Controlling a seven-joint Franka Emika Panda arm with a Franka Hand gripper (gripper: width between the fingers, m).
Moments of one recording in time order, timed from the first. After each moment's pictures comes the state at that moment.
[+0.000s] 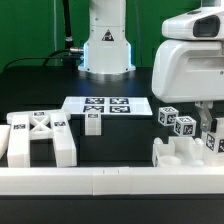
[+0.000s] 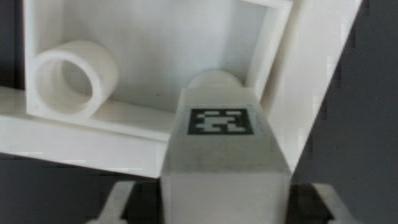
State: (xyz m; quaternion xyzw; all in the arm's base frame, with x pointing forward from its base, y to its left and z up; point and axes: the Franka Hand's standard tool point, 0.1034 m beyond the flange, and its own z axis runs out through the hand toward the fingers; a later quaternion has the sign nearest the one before) arm 0.651 0.116 0.079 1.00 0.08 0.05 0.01
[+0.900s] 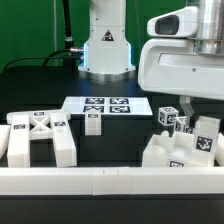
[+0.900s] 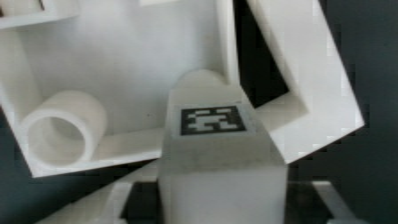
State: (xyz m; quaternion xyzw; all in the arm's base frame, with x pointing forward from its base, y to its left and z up) arm 0.648 0.094 0.079 0.96 -0.26 0.05 0.00
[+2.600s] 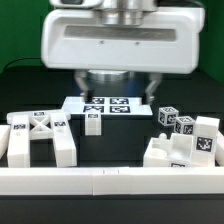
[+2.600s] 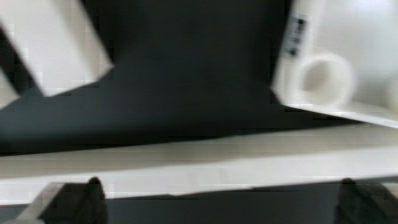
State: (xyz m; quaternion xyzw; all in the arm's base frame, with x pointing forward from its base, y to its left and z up) arm 0.616 -0.046 0.105 1.00 -0.06 0.05 0.01
